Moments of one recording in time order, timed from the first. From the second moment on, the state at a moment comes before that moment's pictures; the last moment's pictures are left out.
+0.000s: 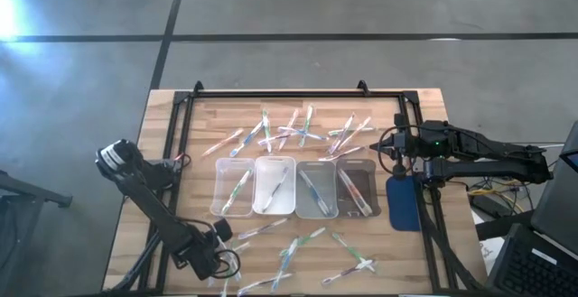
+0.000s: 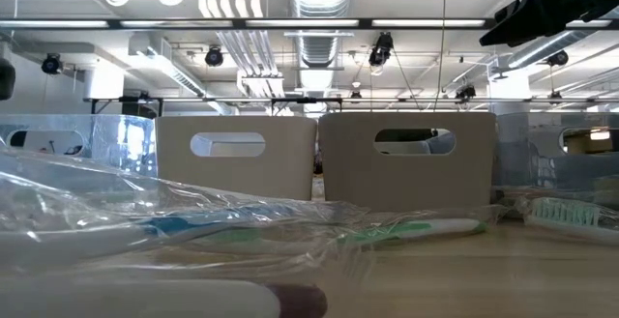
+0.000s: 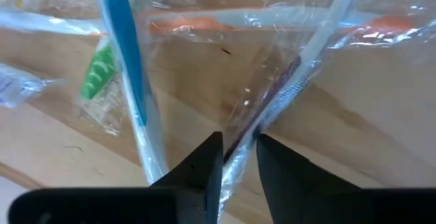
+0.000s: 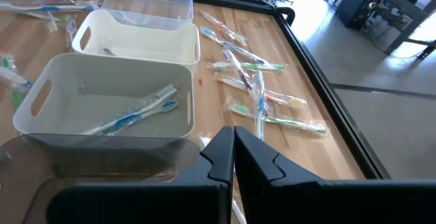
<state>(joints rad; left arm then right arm) -0.91 1.64 0.94 -0.76 -0.02 0.08 -0.13 0.45 0.57 -0.54 0.05 -0.18</state>
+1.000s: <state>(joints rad) -0.91 1.62 0.94 -0.73 0.05 0.08 -0.13 0.46 0.57 -0.54 0.05 -0.18</state>
